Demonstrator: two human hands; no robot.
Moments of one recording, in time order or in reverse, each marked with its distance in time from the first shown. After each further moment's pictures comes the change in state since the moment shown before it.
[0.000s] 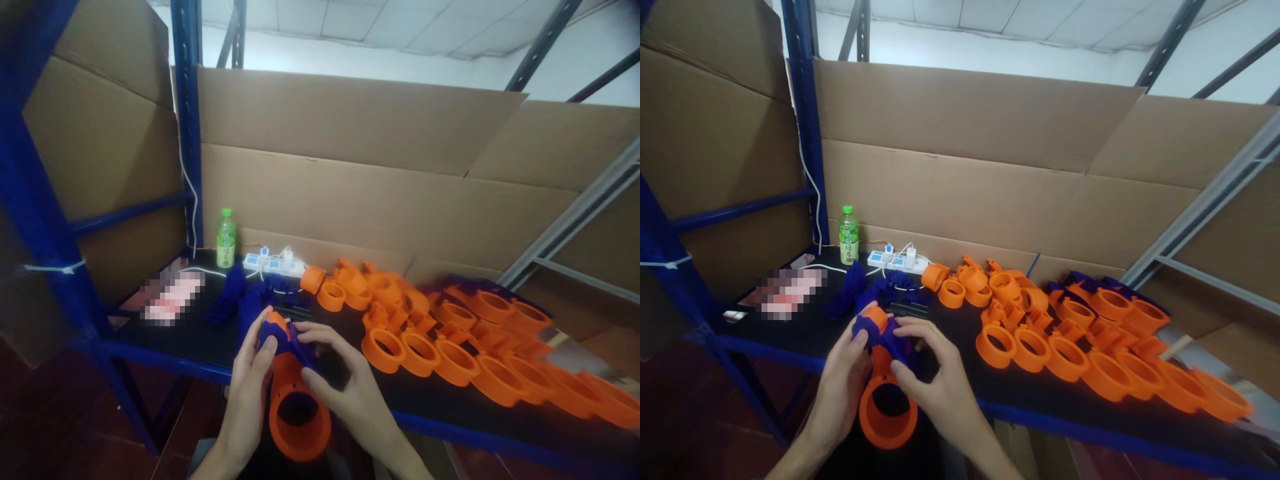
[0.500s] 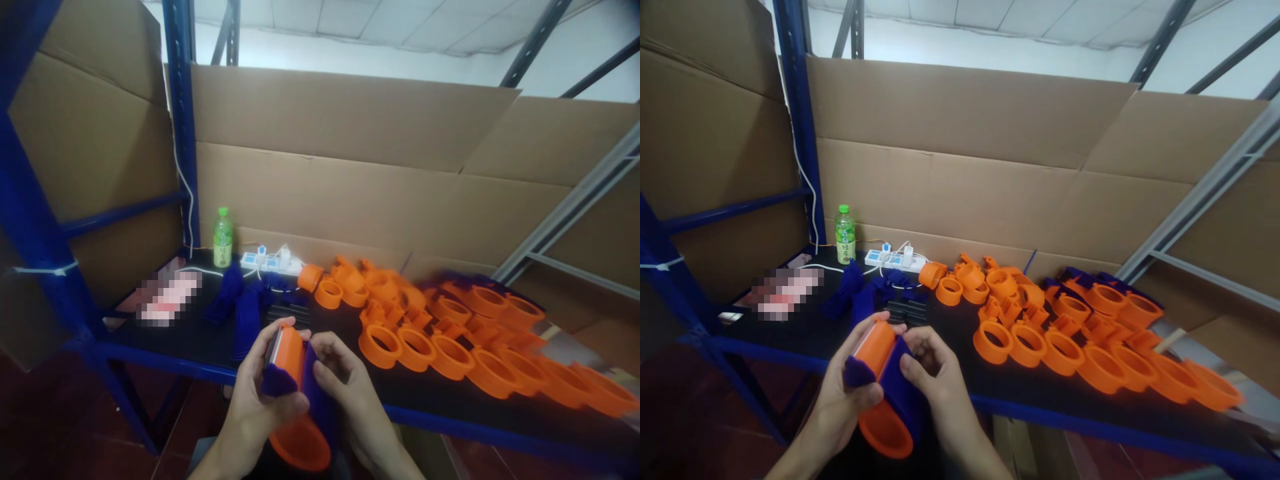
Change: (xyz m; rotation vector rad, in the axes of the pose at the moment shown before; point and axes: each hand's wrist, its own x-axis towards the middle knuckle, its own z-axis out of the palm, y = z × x) left_hand -0.018 0.026 0.012 -0.003 -0.344 -0.064; right_hand -0.013 0.016 0.016 0.508 0.083 0.238
